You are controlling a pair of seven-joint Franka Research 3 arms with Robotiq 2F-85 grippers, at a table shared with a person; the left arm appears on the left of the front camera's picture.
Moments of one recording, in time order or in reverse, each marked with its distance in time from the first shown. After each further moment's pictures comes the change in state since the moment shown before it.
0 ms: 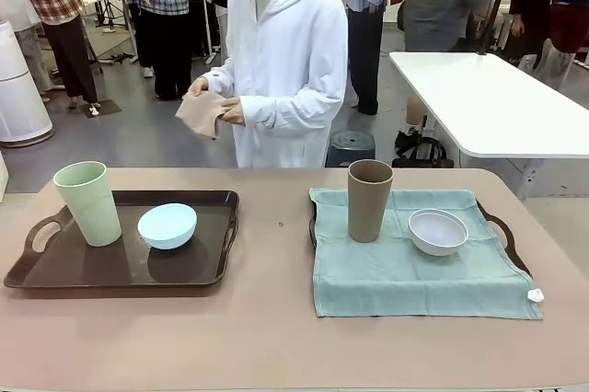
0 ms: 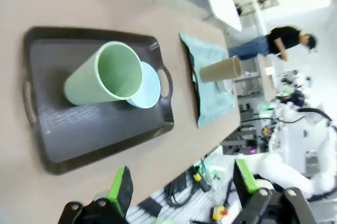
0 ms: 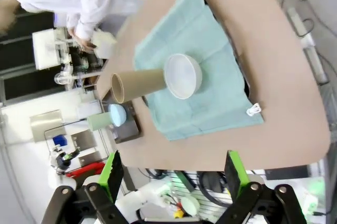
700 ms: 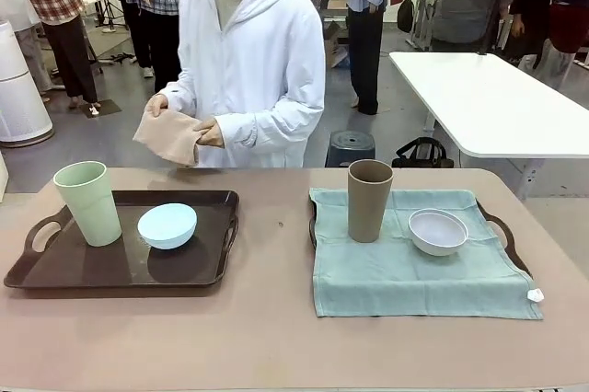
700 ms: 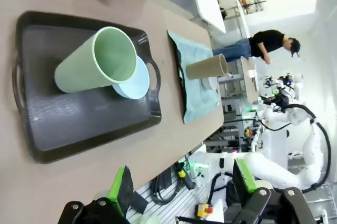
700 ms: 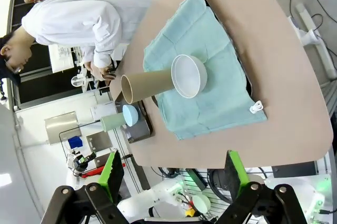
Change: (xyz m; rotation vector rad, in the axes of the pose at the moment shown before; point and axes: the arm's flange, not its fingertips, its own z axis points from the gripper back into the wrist) left arm -0.020 0.016 0.008 -0.076 0.008 0.049; right arm 0.005 -0.019 0.013 0.057 0.003 -0.048
